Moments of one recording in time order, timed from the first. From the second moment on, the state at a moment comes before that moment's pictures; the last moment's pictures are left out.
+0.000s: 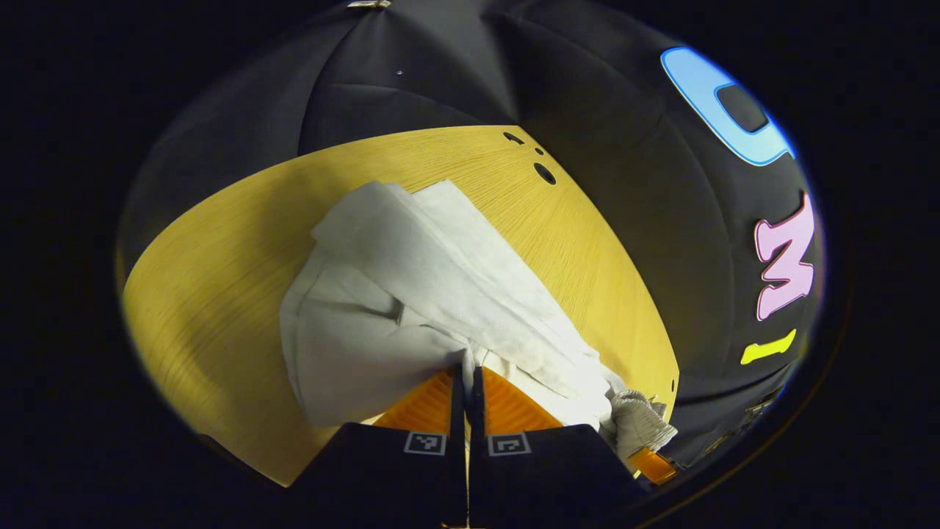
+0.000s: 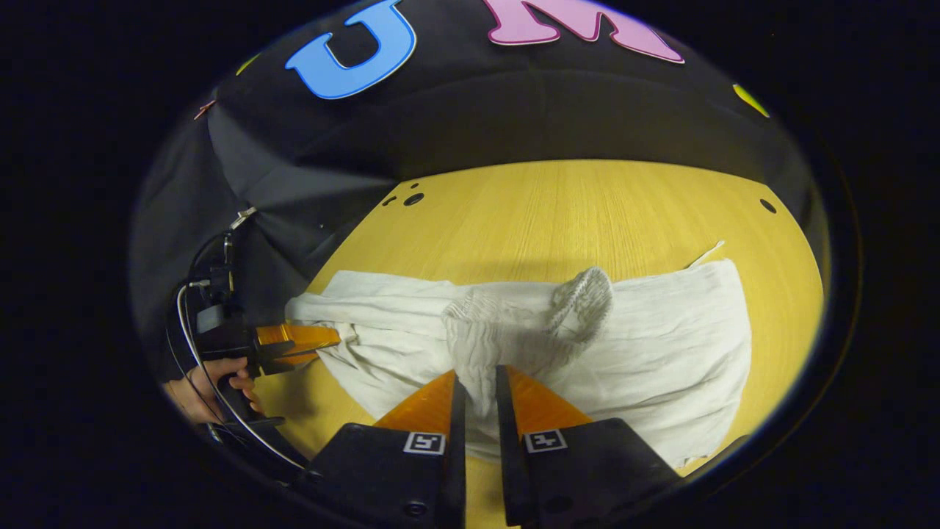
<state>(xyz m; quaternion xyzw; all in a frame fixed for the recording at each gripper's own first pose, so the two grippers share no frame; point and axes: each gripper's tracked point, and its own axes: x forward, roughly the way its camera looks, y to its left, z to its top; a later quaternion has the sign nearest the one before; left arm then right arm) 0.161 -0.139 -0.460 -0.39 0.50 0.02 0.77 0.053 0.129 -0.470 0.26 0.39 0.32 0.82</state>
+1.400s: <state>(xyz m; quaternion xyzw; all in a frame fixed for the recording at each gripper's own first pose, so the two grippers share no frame) 0.211 -0.311 -0.237 -0.23 0.29 -0.24 0.90 0.028 -0.205 -0.528 0.39 0.34 0.10 0.85</state>
